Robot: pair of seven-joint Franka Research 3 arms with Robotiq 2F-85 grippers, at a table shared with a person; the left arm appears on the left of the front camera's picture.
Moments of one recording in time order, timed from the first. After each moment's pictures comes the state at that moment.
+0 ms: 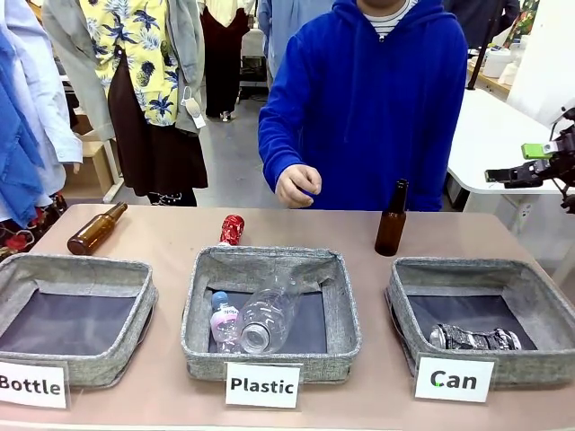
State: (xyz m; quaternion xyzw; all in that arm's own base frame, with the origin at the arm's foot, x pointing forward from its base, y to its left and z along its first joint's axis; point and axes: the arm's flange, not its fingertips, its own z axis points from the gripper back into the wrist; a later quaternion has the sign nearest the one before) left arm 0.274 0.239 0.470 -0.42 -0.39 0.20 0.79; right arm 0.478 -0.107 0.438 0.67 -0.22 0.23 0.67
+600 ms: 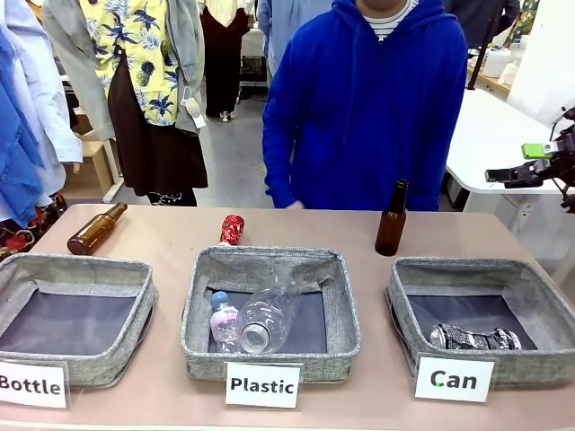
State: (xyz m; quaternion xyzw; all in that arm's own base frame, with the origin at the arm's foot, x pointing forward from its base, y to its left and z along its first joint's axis) left arm 0.379 0.144 0.544 -0.22 -0.40 0.10 0.88; right arm 0.478 -0.107 0.438 0.67 -0.22 0.24 0.67
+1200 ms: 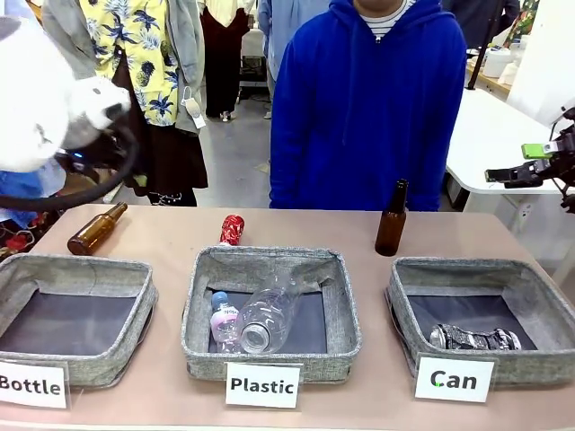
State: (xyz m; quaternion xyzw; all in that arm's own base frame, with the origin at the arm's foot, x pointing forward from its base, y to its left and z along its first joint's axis) left arm 0.508 -0.098 0.470 0.00 -0.27 -0.03 0.96; right arm 0.478 -0.107 0.438 0.67 -0.22 0.24 0.67
